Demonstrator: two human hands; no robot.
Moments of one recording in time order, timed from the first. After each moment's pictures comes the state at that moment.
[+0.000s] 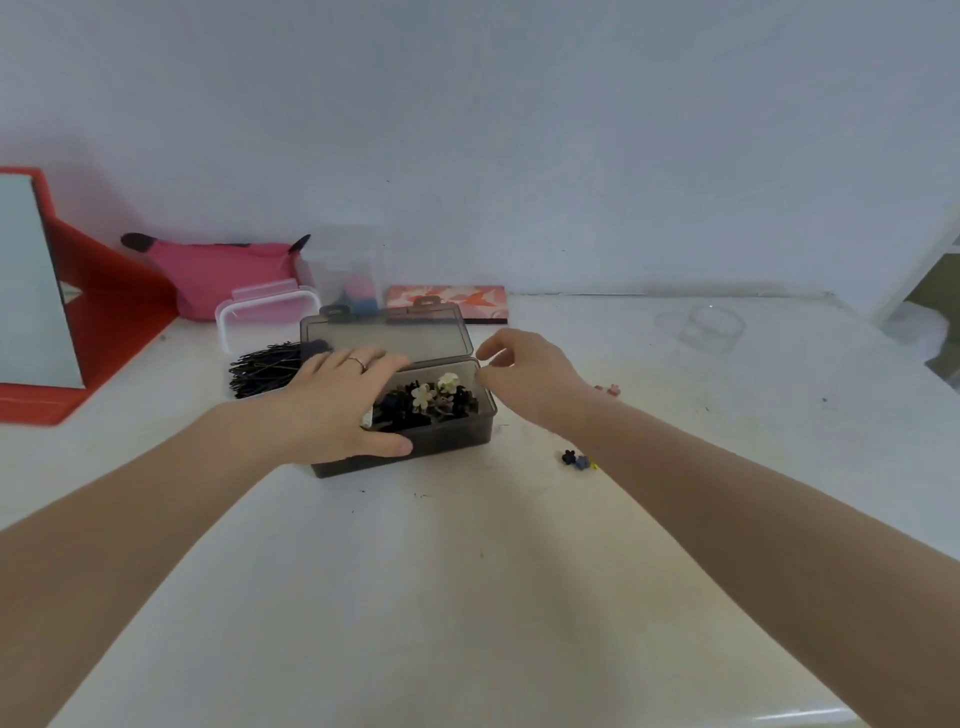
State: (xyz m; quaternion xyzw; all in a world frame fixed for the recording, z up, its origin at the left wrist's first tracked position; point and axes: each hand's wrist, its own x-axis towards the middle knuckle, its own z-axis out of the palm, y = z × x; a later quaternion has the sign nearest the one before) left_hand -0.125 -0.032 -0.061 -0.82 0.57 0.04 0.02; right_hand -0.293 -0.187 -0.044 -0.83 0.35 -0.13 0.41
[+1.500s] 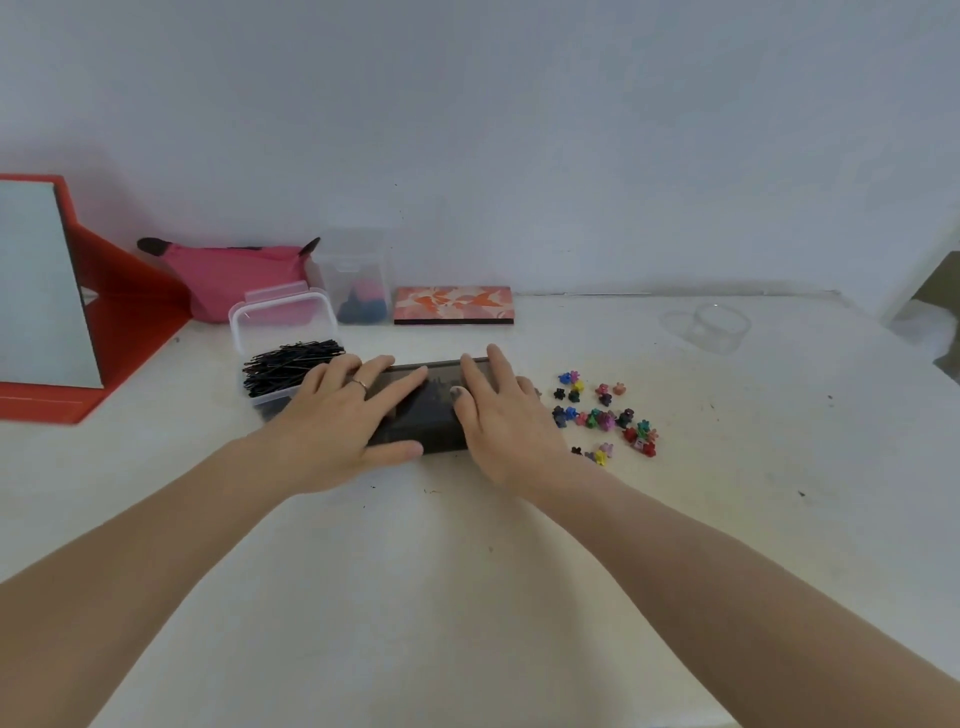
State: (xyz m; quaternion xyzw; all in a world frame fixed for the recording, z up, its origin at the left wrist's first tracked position) left_hand -0.133 -0.012 -0.080 -0.81 0.58 -0.03 0.07; right_hand -0.289 -0.152 -0.095 -0.95 0.25 -0.10 0.13
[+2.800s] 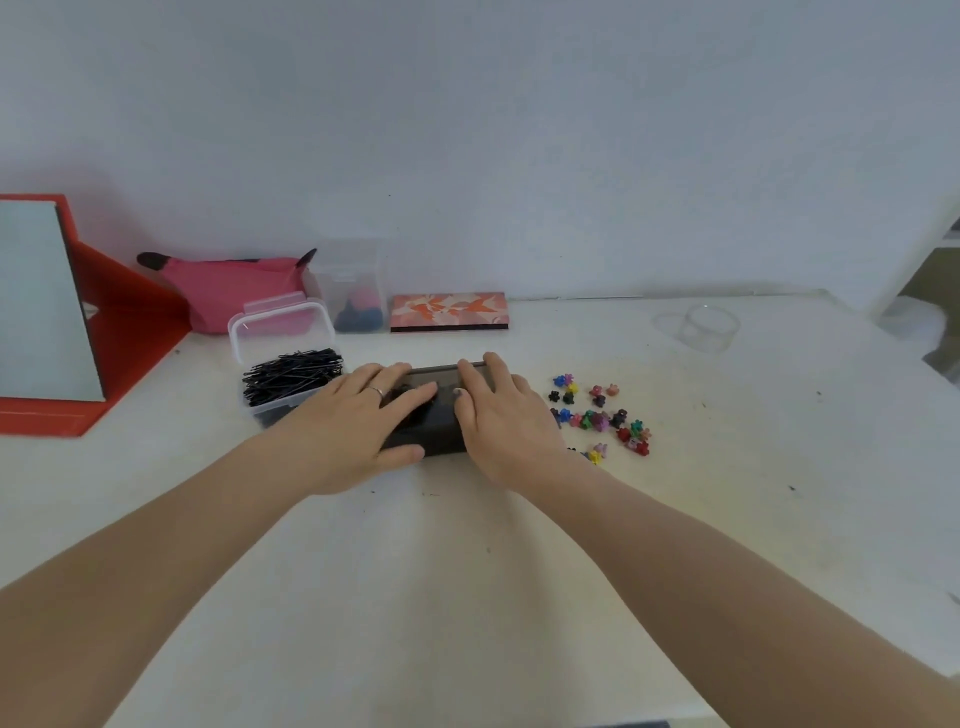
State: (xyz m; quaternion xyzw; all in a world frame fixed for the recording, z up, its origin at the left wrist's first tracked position) left_hand -0.143 -0.020 -0.069 -0.78 0.62 -0.04 0.11; right_hand -0.284 -0.159 -0.104 -0.94 0.28 -0.13 0.13
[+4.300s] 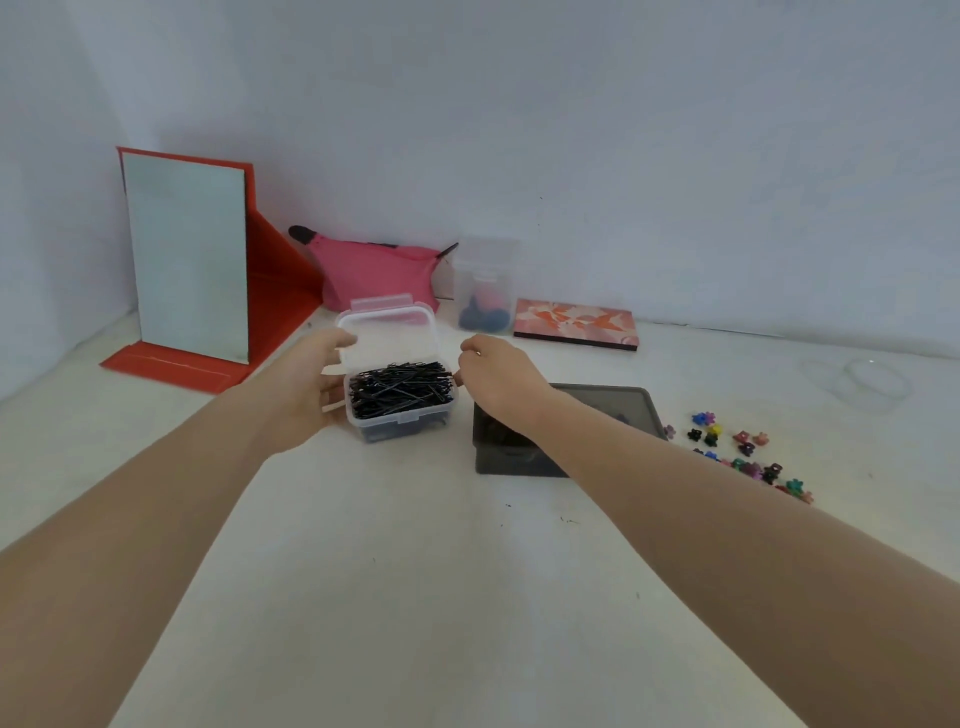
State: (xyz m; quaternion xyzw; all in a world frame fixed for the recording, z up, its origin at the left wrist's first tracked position) left_hand -0.014 0.072 -0.059 -0.70 0.04 0.35 -0.62; right_hand -0.144 -0.085 -0.041 -0.87 0.29 -0.04 0.39
